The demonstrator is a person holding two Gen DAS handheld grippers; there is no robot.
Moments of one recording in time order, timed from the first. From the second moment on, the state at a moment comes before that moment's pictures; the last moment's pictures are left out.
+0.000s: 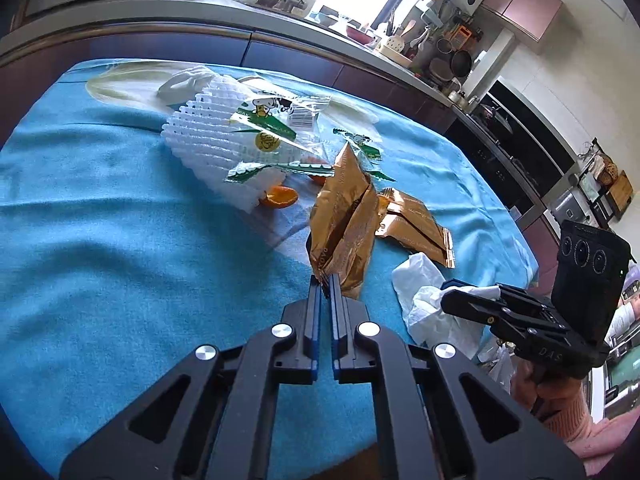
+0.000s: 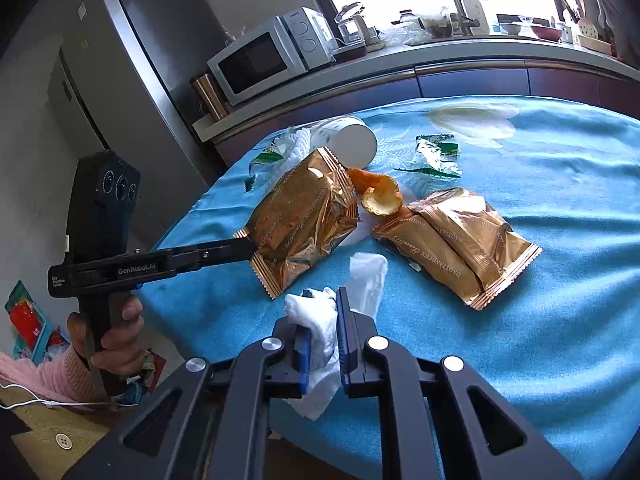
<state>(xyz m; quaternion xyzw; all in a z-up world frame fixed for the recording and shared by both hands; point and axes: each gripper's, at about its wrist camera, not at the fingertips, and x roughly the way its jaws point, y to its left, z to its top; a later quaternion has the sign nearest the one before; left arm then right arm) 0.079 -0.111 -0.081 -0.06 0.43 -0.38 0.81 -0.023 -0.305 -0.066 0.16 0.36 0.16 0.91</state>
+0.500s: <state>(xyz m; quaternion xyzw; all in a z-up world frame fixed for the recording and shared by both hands) 0.046 -0.054 -0.057 -0.08 0.40 -0.40 0.82 -0.015 -0.284 -0.039 0.16 0.32 0.19 0.91</state>
